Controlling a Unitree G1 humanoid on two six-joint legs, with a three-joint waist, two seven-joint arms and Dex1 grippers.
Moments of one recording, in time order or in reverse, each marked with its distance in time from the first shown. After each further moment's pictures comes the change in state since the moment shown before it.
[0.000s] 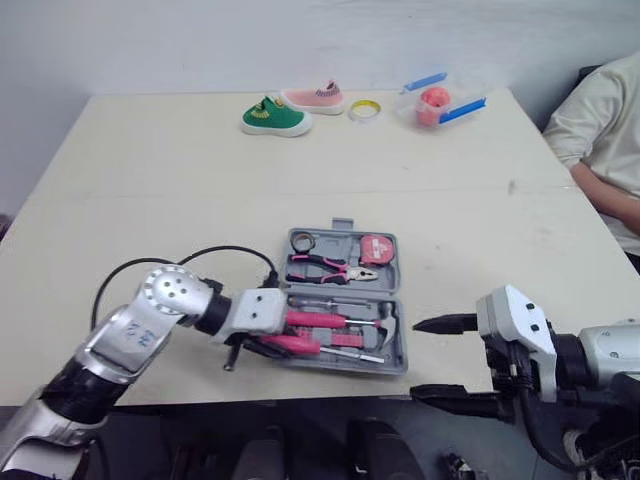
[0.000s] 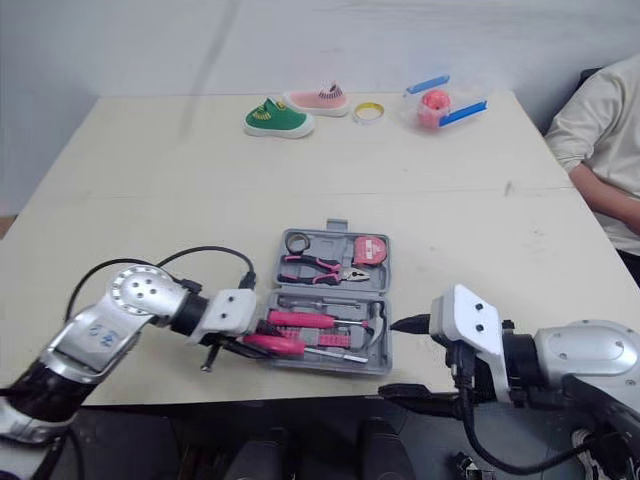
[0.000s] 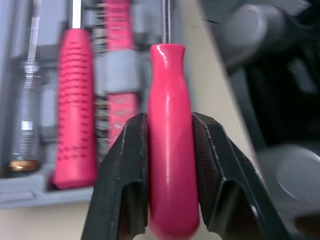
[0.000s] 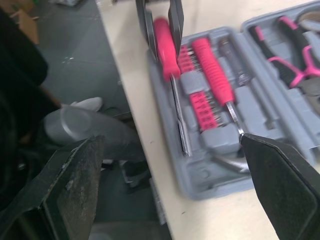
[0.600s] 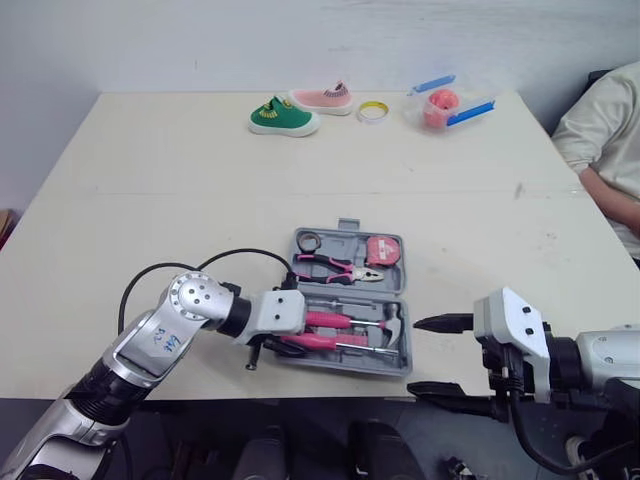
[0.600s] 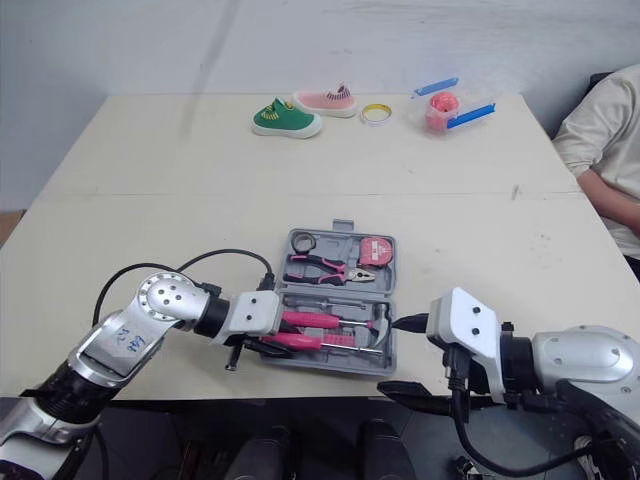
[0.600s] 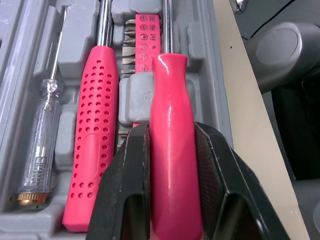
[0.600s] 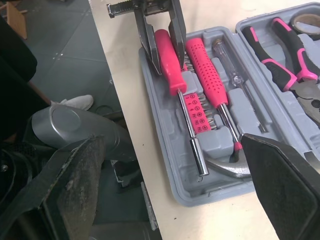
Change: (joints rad) left arm 0.007 -0.039 -0.017 -0.035 0.035 0.046 0.032; right arm 0.017 0.008 0.014 -0.014 -0.031 -0.025 -0.002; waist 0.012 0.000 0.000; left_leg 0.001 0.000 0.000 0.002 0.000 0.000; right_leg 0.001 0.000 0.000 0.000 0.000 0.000
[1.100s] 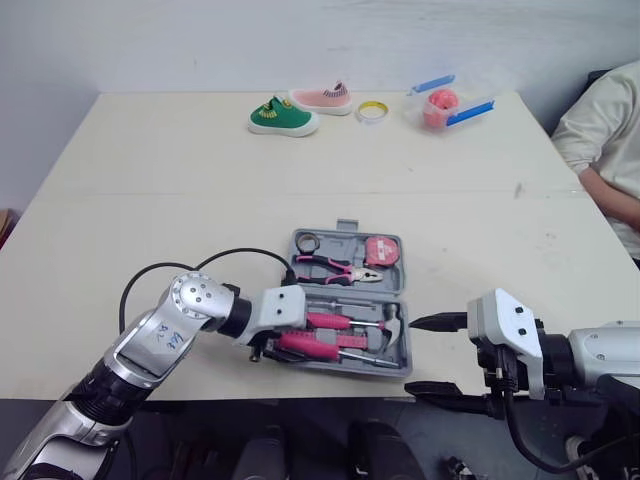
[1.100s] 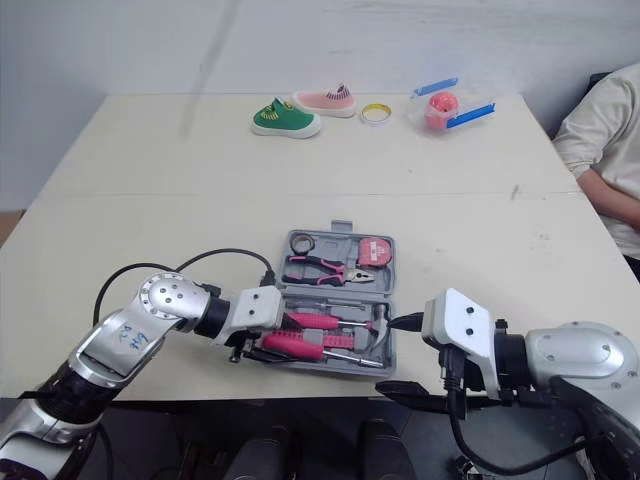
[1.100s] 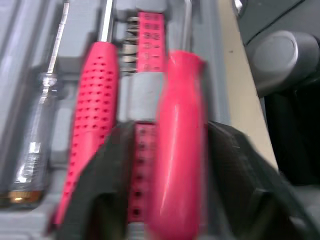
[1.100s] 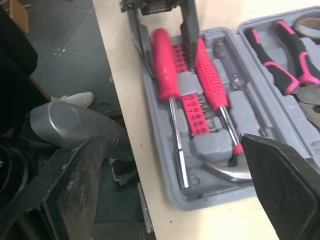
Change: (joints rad) left arm -0.008 0.001 0.022 -0.032 -0.069 0.166 0.002; right arm -0.012 0.006 0.063 0.020 -0.054 -0.031 0.014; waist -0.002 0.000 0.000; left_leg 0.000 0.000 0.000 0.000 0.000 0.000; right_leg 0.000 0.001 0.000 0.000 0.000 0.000
